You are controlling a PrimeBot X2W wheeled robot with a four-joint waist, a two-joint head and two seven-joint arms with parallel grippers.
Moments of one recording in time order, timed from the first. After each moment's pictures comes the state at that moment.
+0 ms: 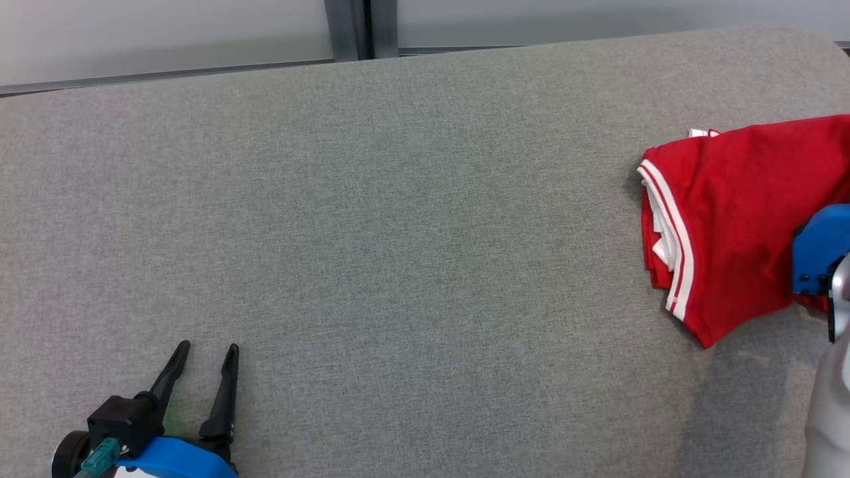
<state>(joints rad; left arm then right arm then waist) -0.06 0.34 -0.24 0.35 -0.41 -0.13 -0.26 -0.61 -0.05 -0.55 0.40 -0.65 0.13 0.10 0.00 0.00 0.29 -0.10</state>
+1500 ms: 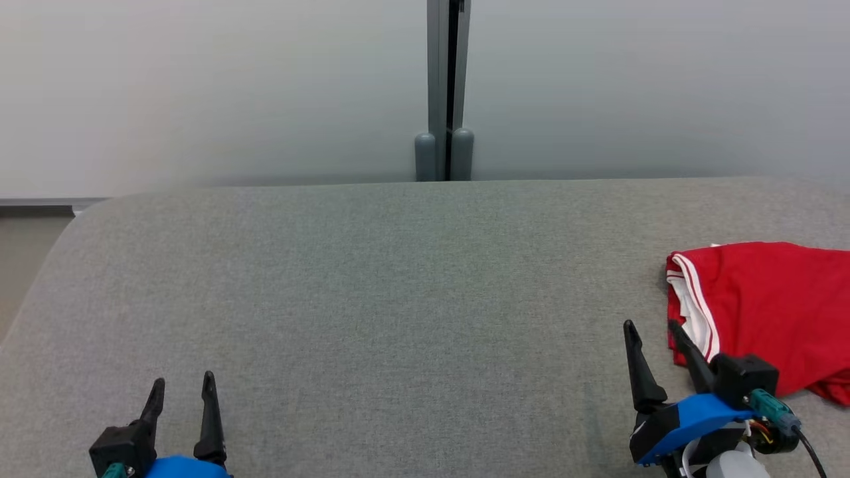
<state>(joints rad) -0.04 0.11 0.08 0.48 -0.16 -0.13 -0.26 -0.20 -0.05 -0.01 0.52 0.17 0.13 -0.26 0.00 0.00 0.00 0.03</state>
